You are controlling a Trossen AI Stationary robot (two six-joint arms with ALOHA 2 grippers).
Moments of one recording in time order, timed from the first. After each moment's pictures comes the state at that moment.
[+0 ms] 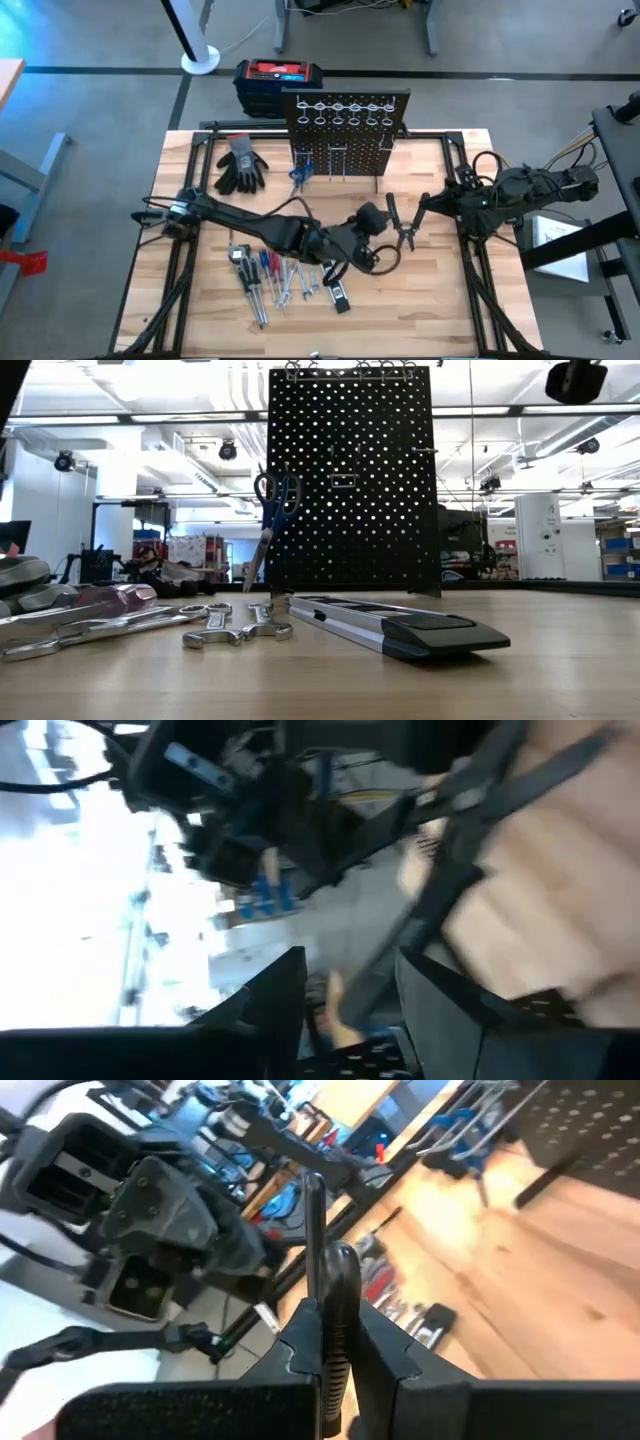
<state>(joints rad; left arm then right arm) -0.30 2.04 2.00 -0.22 -0.78 1.44 0.29 0.48 0.74 -0.47 0.24 0.89</state>
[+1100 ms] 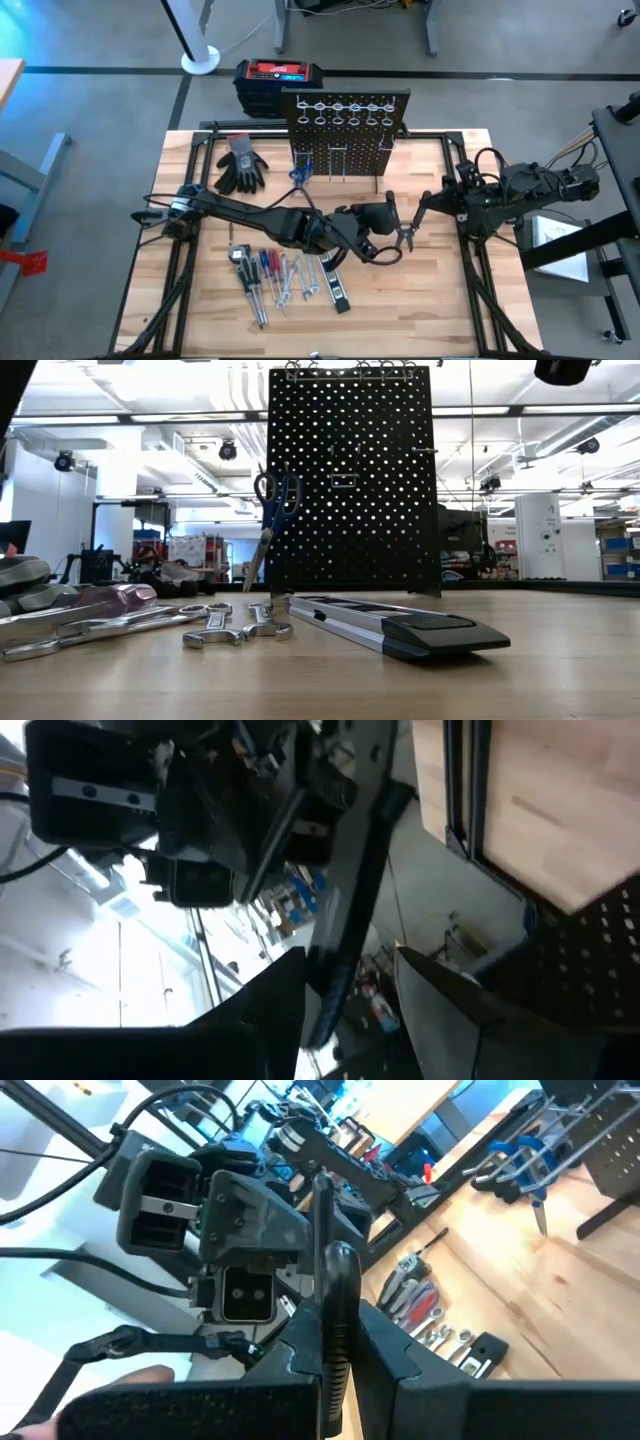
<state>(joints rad) -0.25 2.04 1.99 -0.21 -0.76 1.83 0.29 0.50 0.77 -0.37 0.20 0.83</state>
